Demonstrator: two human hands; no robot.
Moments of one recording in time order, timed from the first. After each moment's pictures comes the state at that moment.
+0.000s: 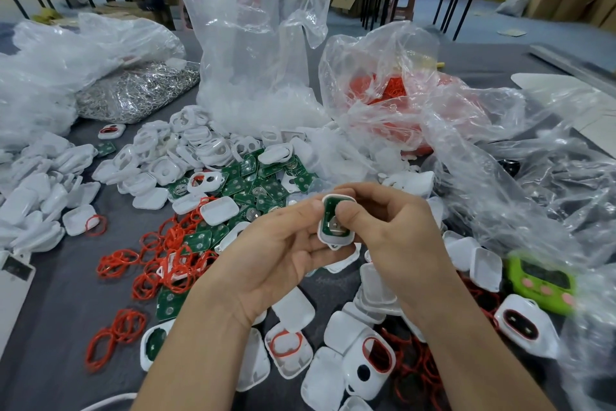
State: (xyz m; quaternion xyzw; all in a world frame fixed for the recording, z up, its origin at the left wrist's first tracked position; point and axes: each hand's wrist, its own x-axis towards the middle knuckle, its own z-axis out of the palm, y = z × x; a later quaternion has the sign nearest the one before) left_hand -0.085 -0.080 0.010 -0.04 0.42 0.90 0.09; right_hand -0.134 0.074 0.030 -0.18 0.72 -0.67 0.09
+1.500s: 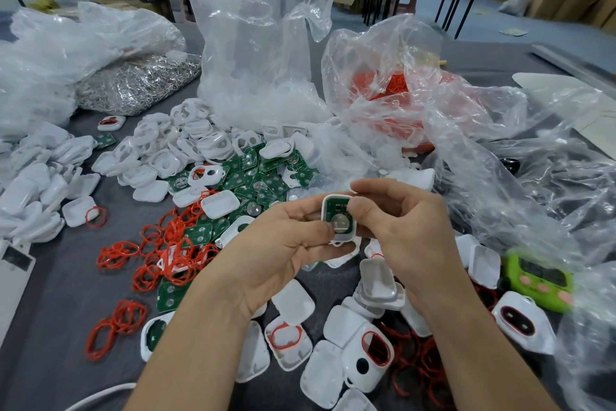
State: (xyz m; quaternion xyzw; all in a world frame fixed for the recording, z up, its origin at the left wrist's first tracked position) left_hand -0.083 -0.076 0.015 -0.07 0.49 0.87 0.07; right_hand -0.149 0.081 0.014 -0.13 0.73 -0.67 0.08
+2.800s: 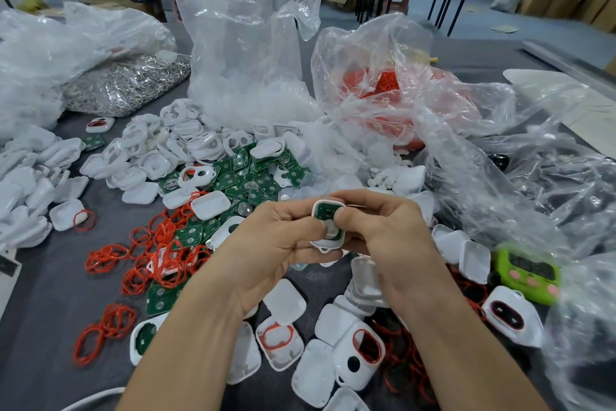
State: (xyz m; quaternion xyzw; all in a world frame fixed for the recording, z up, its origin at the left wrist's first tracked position) left_hand -0.084 -0.078 0.008 -0.08 0.57 0.82 0.06; right_hand -0.140 0.073 0.021 -0.06 0.66 -0.72 0.19
